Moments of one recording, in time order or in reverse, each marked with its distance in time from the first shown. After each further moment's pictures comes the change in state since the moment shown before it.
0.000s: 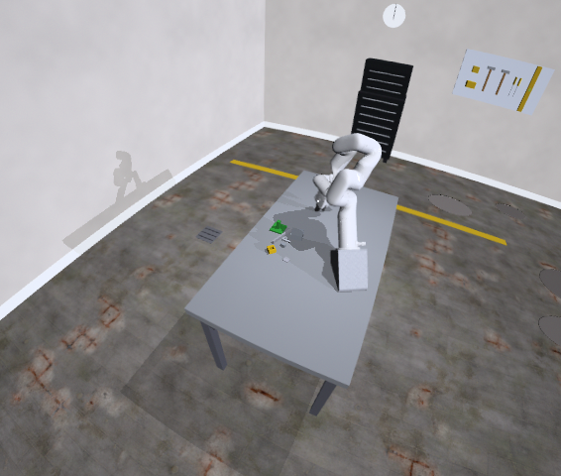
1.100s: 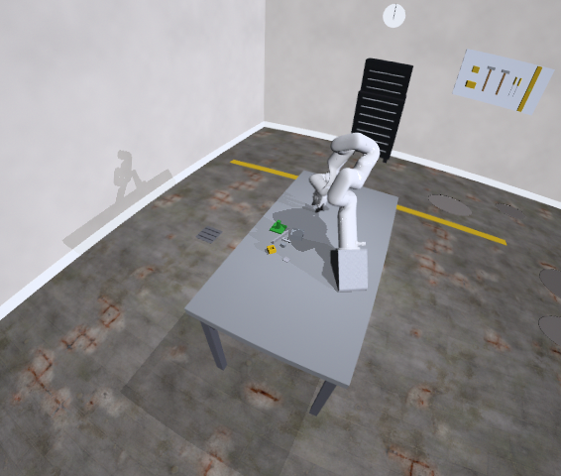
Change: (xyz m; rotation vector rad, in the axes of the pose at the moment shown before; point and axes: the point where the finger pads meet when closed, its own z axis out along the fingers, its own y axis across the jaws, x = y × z) arm -0.005 -0.015 0.001 0.004 0.054 0.034
